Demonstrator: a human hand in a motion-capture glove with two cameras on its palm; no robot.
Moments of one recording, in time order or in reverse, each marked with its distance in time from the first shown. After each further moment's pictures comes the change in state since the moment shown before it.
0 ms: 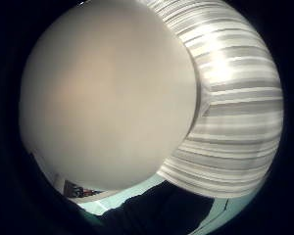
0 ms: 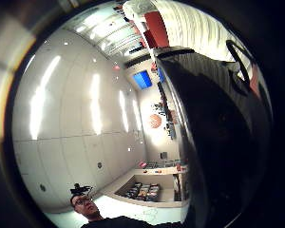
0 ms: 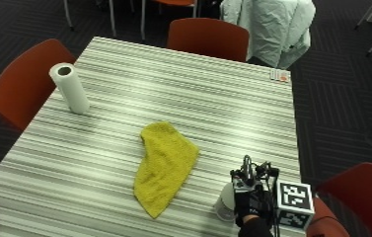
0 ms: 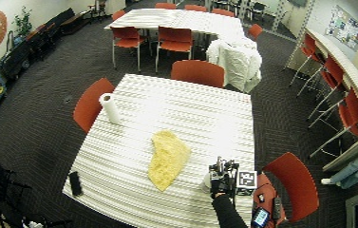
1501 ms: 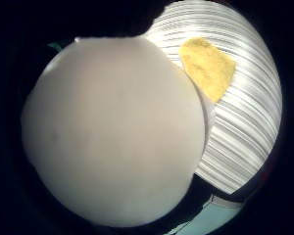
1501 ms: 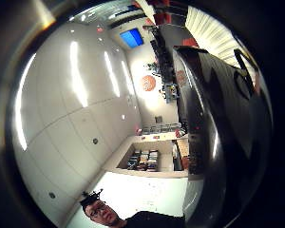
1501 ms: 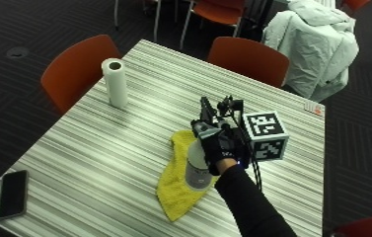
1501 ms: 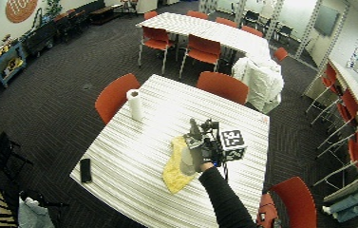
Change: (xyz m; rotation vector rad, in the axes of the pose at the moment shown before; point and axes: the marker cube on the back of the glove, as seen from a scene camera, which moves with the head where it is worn) arm -0.151 -0.024 0.094 -0.279 0.094 -0.057
